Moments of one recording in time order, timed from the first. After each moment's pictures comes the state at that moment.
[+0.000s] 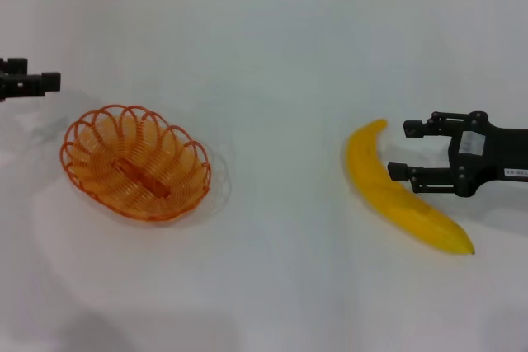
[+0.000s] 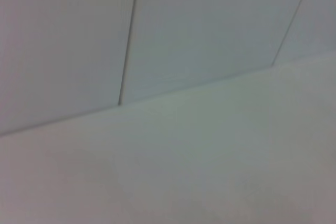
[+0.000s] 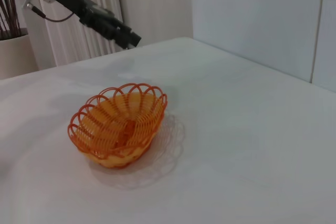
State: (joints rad) left arm -0.54 -1.89 0.69 0.86 2.17 1.42 -1.85; right arm 0.36 2.03 -0.85 -0.81 -1.94 -1.51 1.32
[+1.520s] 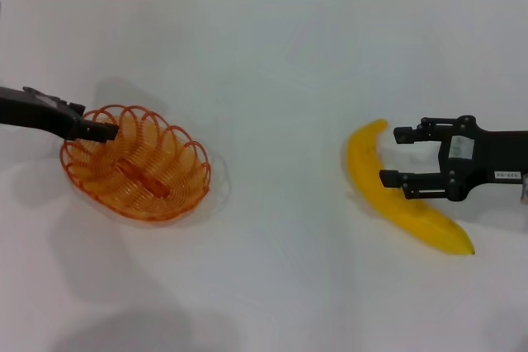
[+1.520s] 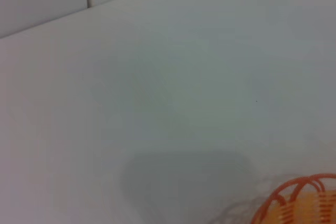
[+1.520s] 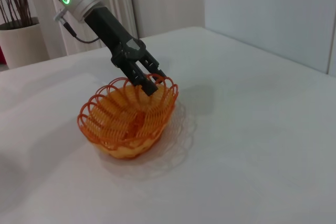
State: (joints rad) left arm -0.71 -2.01 0.71 0.76 2.55 1.25 -1.90; right arm 0.38 2.03 -0.86 -0.79 -1.98 -1.51 1.33
